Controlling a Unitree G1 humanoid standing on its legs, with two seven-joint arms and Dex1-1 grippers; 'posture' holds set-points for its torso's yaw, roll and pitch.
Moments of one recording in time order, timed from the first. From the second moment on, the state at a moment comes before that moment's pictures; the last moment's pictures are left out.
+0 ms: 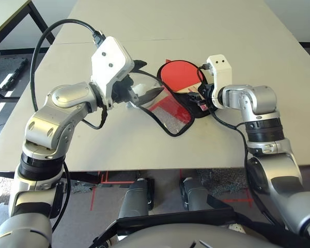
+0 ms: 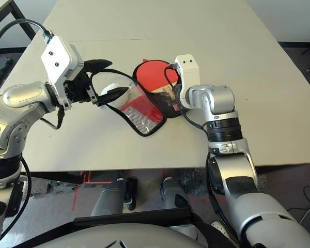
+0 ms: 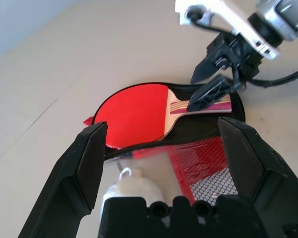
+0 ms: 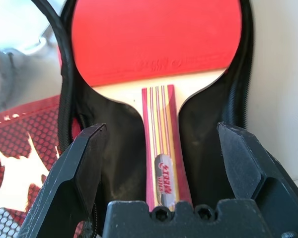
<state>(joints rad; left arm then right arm) -0.55 0.69 -0.01 -0.46 -0.44 0.76 -0.68 -0.77 -0.32 -0.04 0.06 0.24 1.23 0.37</state>
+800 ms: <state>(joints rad) -0.45 0.74 -0.16 -0.32 -0.24 0.62 -0.77 -0.72 -0.50 -0.18 0.17 0.45 0.88 0.73</state>
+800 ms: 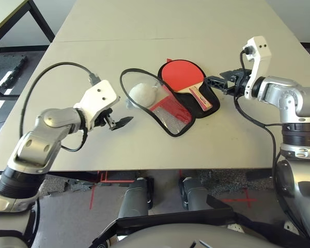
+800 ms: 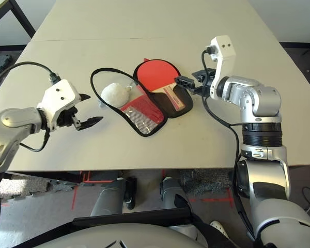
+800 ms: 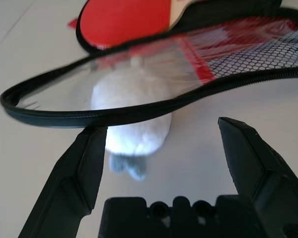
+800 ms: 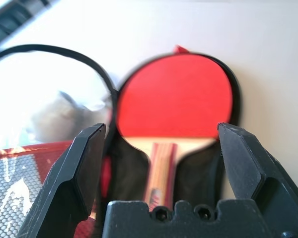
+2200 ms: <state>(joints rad) -0.47 0.86 -0.09 -0.09 -0.08 0.46 -0.82 -0.78 -0.60 -0.29 0.52 0.52 0.90 0.72</state>
